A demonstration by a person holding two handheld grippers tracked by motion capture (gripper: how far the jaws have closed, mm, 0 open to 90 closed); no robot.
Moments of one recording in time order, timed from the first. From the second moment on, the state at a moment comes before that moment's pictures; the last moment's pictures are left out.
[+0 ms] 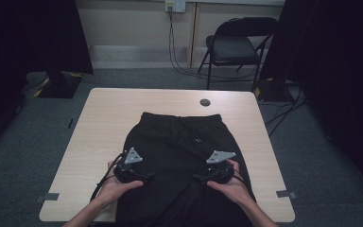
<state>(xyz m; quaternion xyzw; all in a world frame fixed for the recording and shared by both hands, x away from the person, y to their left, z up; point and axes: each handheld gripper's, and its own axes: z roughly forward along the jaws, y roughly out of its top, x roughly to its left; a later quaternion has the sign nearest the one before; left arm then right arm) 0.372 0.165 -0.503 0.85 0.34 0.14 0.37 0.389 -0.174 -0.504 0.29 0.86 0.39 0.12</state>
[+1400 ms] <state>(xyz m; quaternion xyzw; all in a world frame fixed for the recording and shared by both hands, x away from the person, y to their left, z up) 0.403 0.200 -0.497 0.86 0.34 0.14 0.35 0.299 0.046 -0.484 0.17 0.91 0.38 0.07</state>
